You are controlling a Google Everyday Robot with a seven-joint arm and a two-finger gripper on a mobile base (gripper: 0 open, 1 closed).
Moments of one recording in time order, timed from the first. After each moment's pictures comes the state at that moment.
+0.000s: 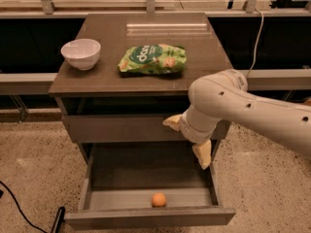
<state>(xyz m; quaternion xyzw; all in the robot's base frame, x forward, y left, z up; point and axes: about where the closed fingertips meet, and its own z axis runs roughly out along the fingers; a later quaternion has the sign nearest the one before) 0.526 -0.103 0.677 -0.89 0.44 -0.03 0.12</state>
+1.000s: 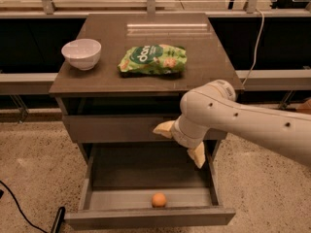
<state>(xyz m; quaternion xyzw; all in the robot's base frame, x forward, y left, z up) 0.534 -0.088 0.647 -0.94 0.32 -0.07 0.12</state>
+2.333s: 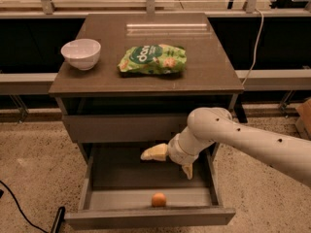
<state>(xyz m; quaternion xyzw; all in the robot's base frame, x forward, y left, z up) 0.505 -0.047 0.567 -0.97 0.09 0.03 0.23</state>
